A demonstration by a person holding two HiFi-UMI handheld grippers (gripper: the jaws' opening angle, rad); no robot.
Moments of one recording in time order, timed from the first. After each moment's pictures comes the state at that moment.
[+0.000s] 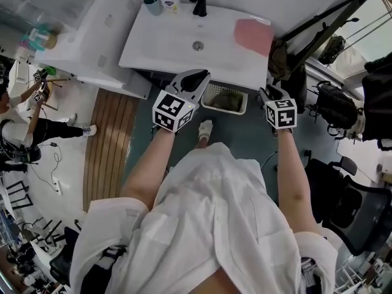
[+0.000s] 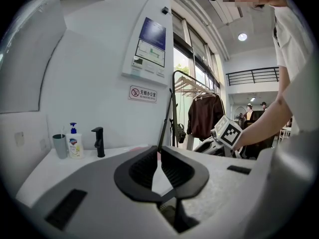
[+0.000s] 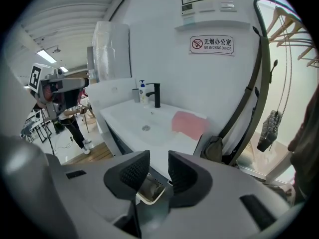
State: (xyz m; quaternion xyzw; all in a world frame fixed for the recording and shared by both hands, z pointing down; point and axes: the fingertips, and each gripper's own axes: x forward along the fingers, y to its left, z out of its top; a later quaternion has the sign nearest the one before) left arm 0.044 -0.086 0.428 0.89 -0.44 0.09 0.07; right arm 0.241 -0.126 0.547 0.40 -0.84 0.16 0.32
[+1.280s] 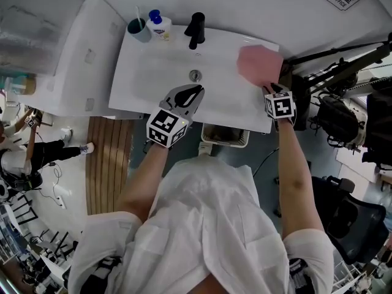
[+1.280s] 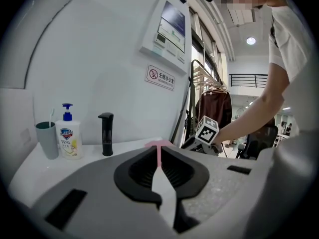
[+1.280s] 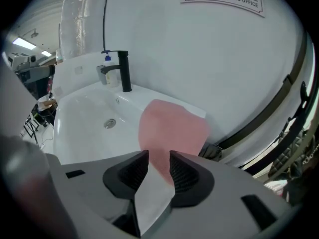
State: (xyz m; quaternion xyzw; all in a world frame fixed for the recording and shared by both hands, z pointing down) left arm -0.012 -0.244 0.491 0.89 -0.42 0.12 0.13; right arm 0.226 -0.333 0.636 0.42 -0.78 0.19 0.42
